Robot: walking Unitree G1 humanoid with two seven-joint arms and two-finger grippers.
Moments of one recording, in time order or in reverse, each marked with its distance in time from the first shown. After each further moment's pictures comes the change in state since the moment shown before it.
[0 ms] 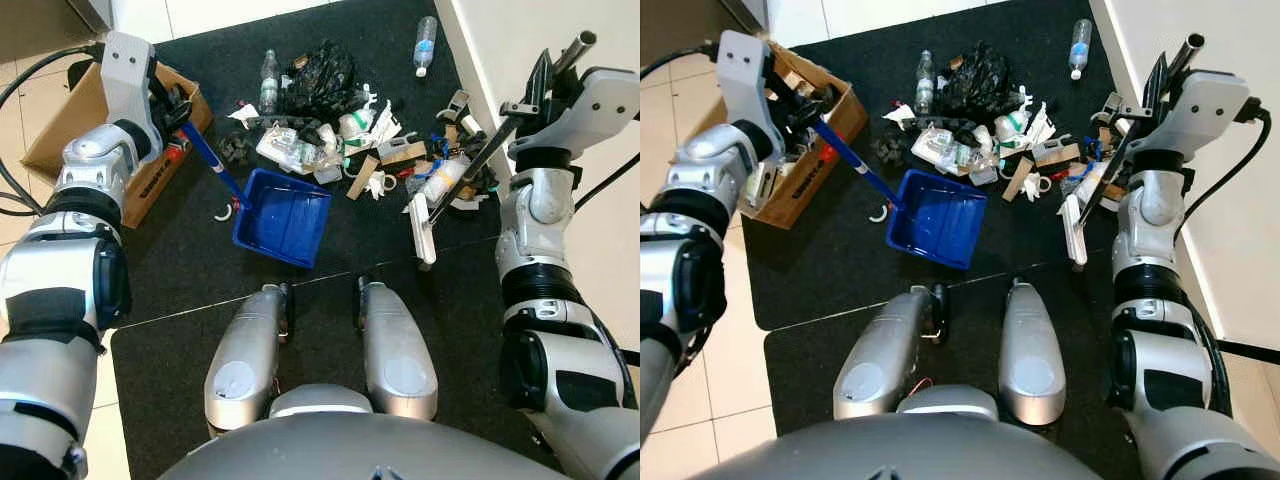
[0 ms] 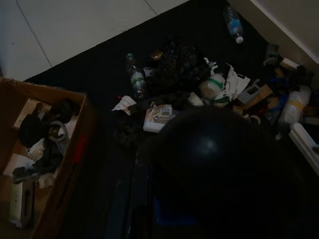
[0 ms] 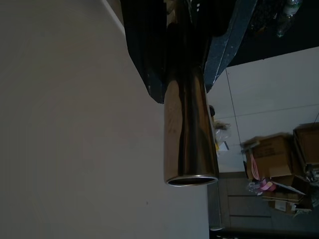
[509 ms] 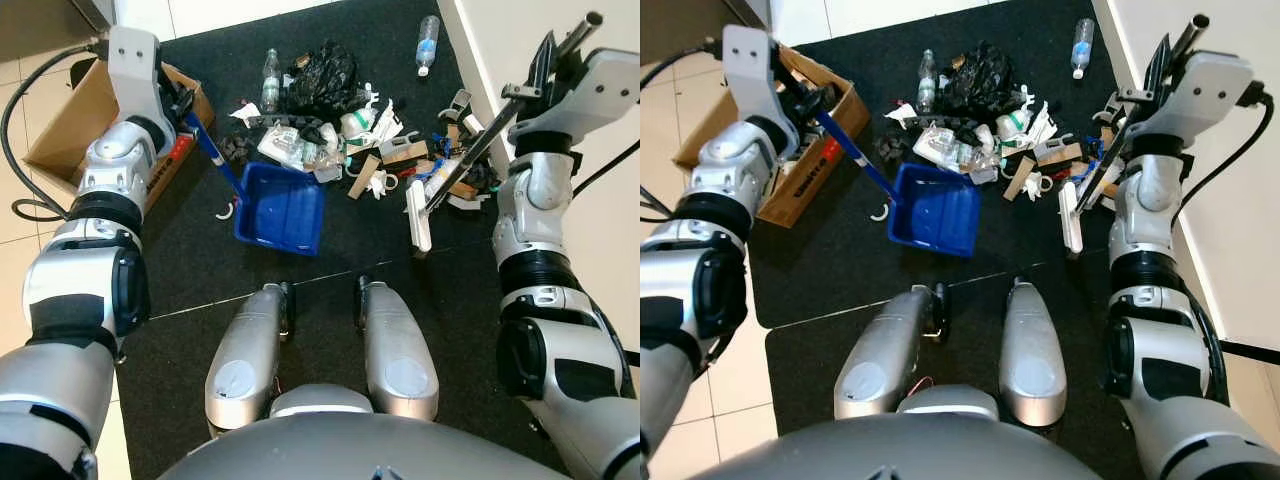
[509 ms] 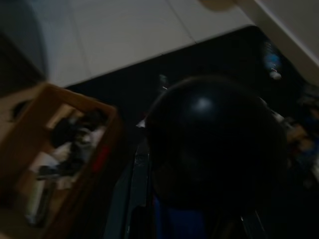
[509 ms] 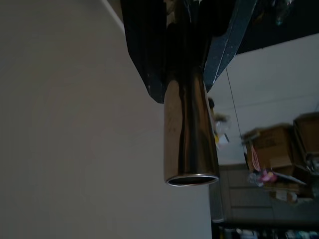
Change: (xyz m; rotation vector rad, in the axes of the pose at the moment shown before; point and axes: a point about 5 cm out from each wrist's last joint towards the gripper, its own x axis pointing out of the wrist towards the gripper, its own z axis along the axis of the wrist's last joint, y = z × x) left arm 0.011 -0.012 0.016 -0.067 -0.124 0.230; right arm 0.013 0.007 0.005 0.017 -0.010 -0.031
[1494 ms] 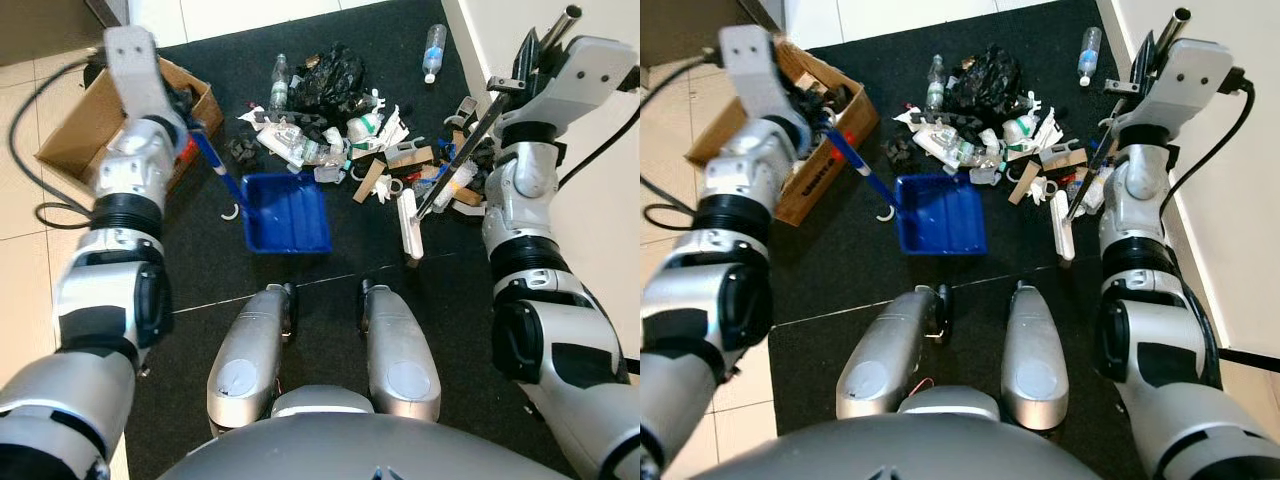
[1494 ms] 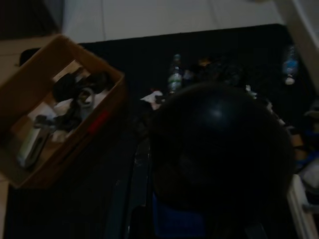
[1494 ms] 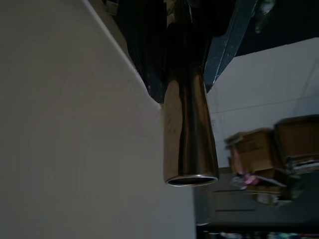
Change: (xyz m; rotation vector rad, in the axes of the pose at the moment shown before) left arm 0.001 -0.027 -0.008 -0.168 0.144 0.069; right arm 0.011 0.022 -0.002 0.019 0.030 0.058
